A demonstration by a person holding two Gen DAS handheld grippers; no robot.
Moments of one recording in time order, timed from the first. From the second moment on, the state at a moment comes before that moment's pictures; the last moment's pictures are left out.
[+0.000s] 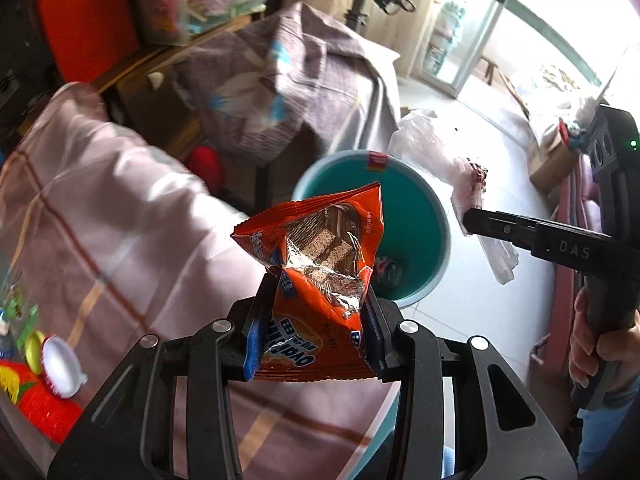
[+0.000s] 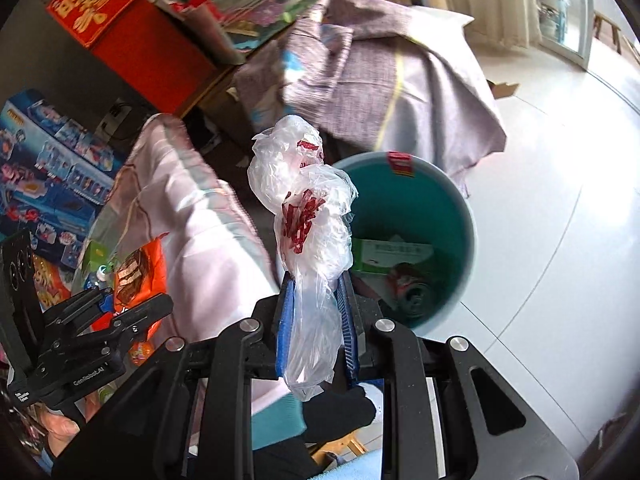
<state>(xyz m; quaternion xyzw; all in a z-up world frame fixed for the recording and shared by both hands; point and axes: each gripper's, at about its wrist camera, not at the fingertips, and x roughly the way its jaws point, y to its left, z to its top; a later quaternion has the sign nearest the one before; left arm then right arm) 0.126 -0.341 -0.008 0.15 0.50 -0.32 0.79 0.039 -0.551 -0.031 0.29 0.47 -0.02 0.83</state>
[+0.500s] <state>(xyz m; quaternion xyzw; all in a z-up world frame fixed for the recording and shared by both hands) 0.143 -0.413 -0.054 0.18 0.53 -0.35 0.75 0.042 -0.585 -0.063 0.31 0.49 -0.05 0.81</state>
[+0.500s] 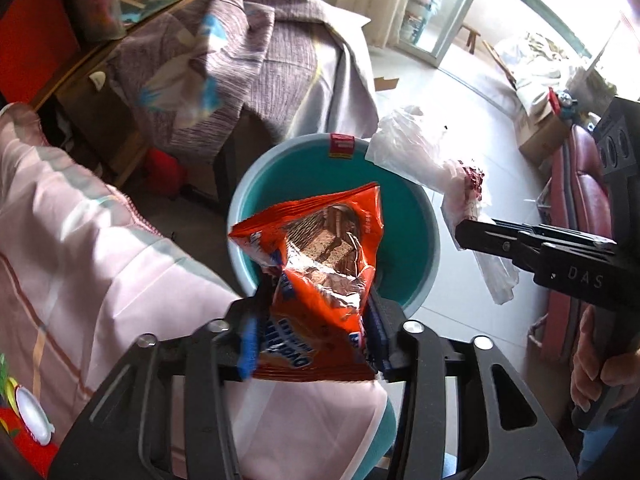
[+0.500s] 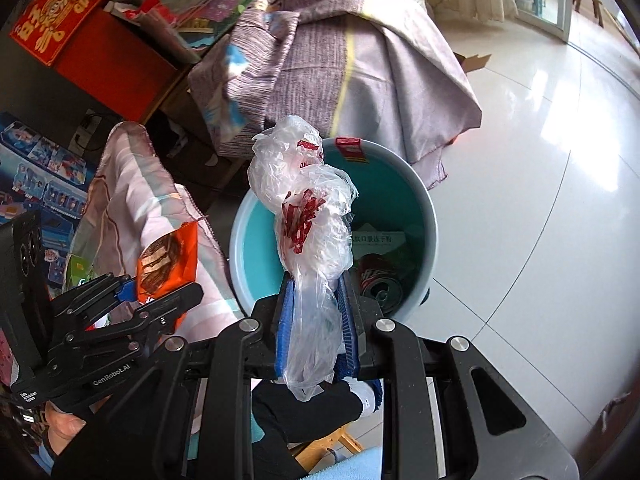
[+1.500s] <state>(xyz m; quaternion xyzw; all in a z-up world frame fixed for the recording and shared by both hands) 0.148 -0.363 -0.050 0.13 0.54 -0.32 0.77 0.058 -0.567 -0.069 0.31 0.52 -0.08 0.79</state>
